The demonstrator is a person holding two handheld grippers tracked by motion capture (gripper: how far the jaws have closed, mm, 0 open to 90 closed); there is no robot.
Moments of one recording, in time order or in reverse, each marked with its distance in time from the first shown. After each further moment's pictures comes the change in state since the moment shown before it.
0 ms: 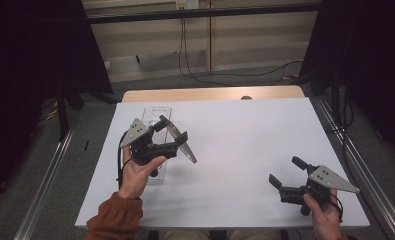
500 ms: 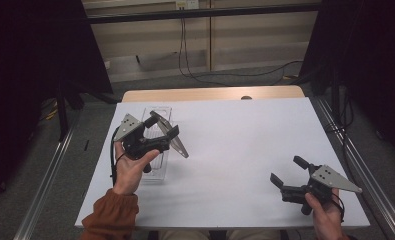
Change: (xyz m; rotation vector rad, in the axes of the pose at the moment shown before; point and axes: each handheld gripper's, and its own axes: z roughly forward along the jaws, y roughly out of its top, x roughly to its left) left arm 0.014 0.008 -0.004 0.009 0.085 -0.024; right arm -0.003 0.001 -0.002 -0.009 -0.002 0.004
